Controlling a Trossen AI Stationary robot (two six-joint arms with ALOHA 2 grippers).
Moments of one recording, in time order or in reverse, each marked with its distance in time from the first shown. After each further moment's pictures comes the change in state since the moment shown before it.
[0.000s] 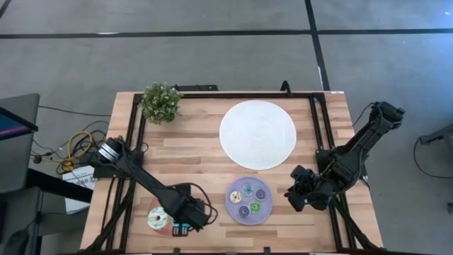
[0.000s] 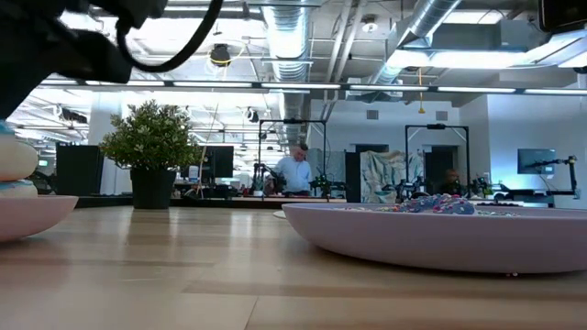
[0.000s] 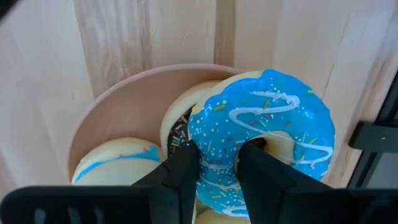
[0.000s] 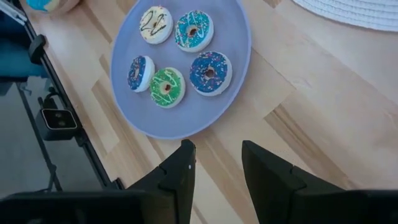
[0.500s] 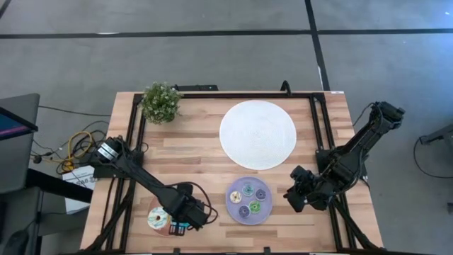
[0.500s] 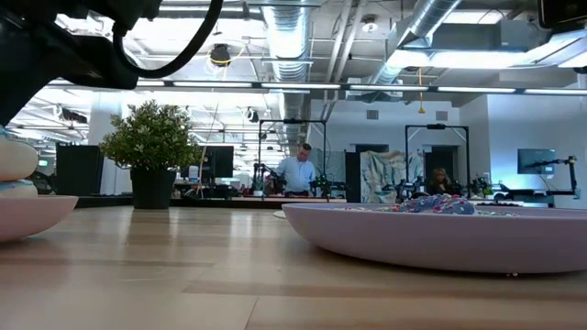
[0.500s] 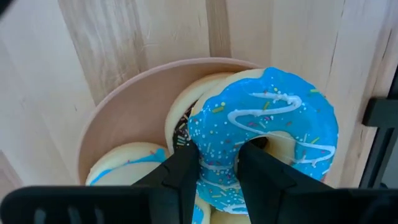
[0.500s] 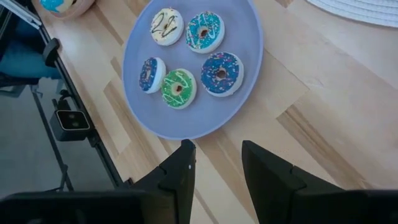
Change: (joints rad) left arm 0.002 -0.009 -0.022 -0.004 0.015 0.131; right arm 0.000 0.000 0.000 0.037 0.001 0.001
